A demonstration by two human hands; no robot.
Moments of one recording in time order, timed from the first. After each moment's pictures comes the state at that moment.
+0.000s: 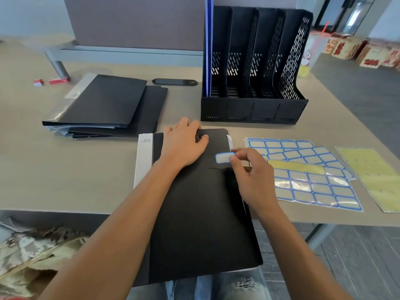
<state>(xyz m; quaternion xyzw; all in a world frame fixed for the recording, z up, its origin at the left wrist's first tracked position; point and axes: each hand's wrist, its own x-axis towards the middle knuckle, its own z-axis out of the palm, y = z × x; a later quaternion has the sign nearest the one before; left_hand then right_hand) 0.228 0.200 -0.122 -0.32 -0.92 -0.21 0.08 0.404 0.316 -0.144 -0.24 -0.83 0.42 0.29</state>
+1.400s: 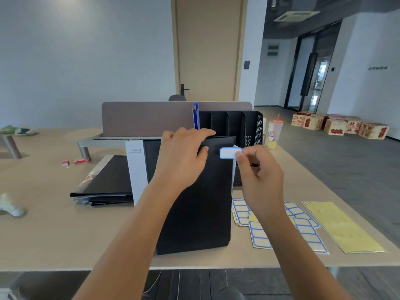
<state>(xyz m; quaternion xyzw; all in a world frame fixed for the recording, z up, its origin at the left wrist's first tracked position) 0.339 0.164 0.084 -0.40 -0.83 -0.24 0.31 0.447 0.307 0.026 -0.11 -0.75 0.38 0.53</state>
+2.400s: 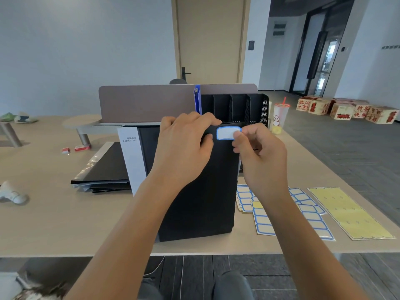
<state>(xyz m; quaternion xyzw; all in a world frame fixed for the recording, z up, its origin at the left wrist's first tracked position) 0.356 0.158 0.079 -0.42 -0.80 -0.27 0.33 0.445 0.295 0.041 -0.09 -0.75 0.42 0.50</state>
